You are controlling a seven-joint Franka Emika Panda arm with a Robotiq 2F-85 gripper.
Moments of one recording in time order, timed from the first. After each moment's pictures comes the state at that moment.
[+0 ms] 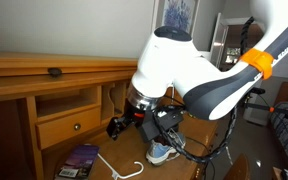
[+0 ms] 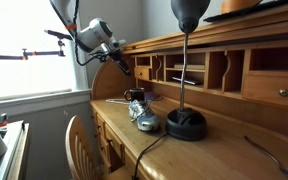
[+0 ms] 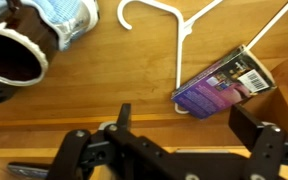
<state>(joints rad) 0.13 0.24 0.18 -2.16 -0.84 2.67 1.22</state>
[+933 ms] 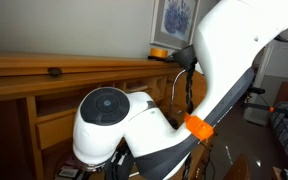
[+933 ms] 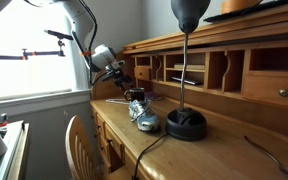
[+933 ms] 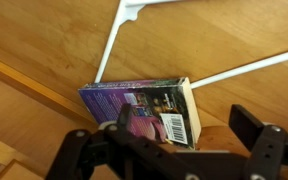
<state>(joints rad) 0.41 0.68 0.04 -1.75 -1.00 2.62 0.91</state>
